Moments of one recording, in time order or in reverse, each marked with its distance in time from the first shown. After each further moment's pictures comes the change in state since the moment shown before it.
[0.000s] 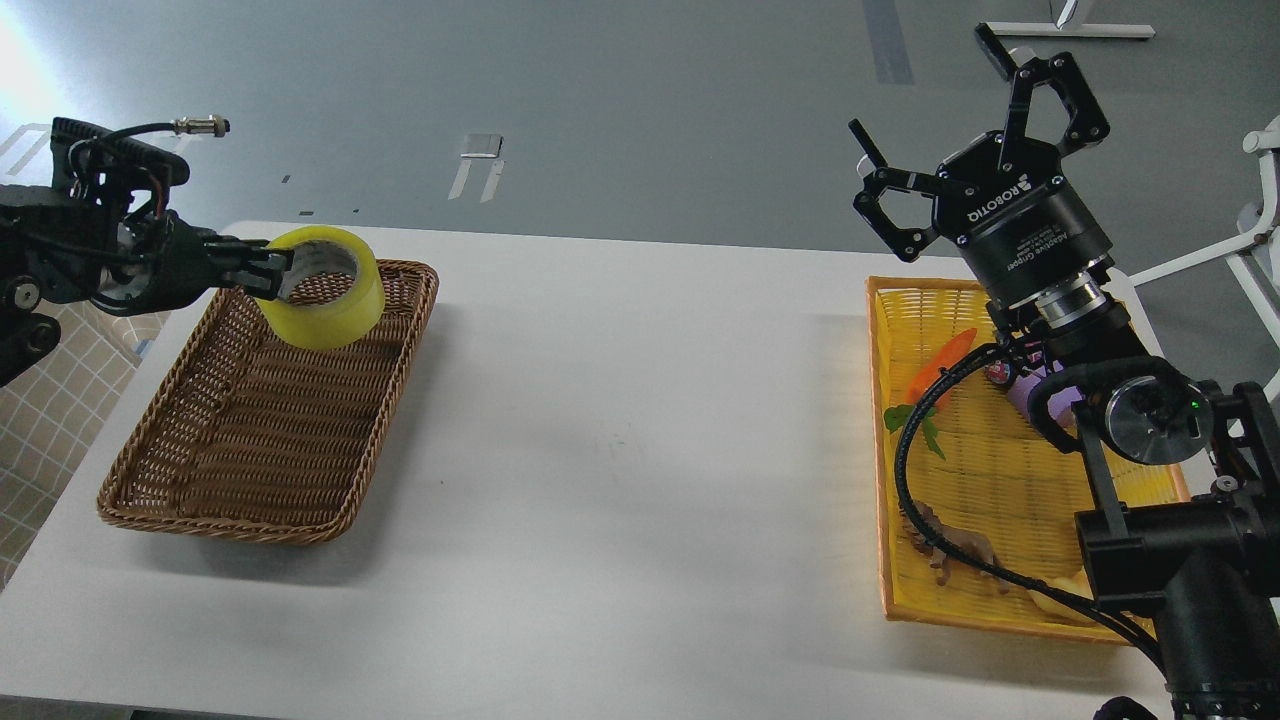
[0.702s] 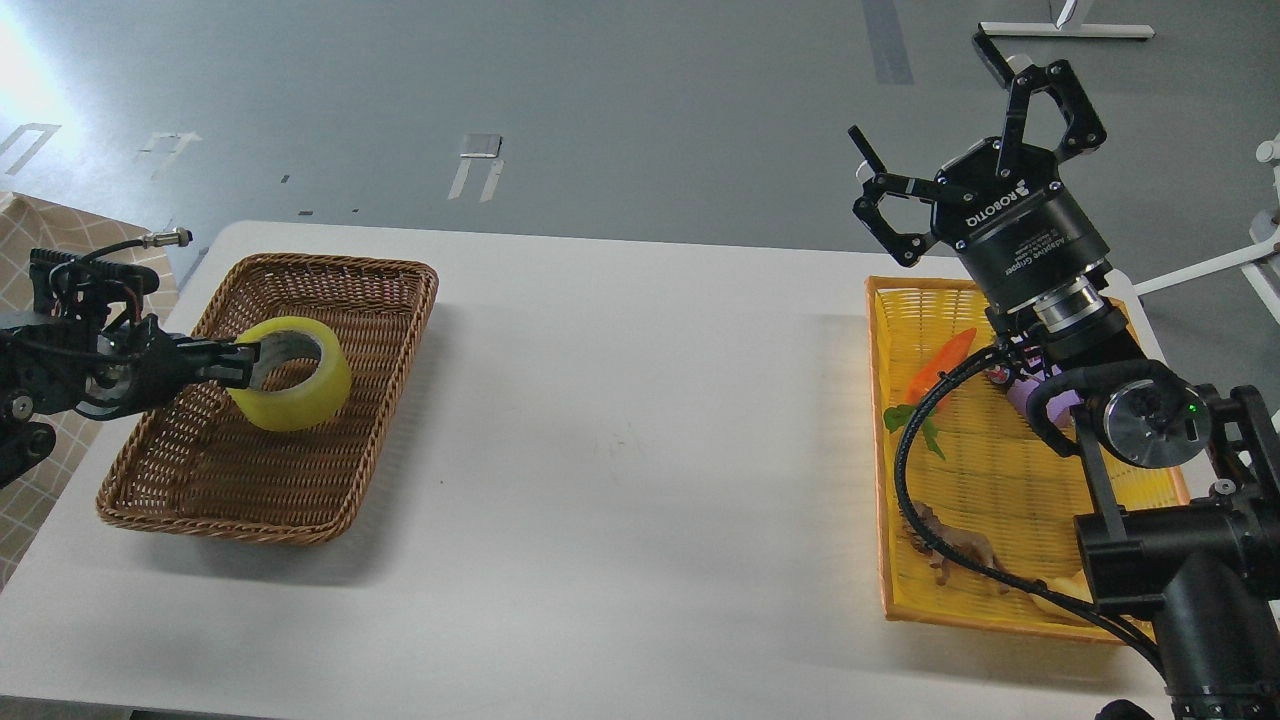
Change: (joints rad) left arm 0.204 -0.026 0.004 0.126 -0.080 0.163 -0.003; right arm -0.007 0.000 -0.002 -0.003 0.000 0.000 0.000
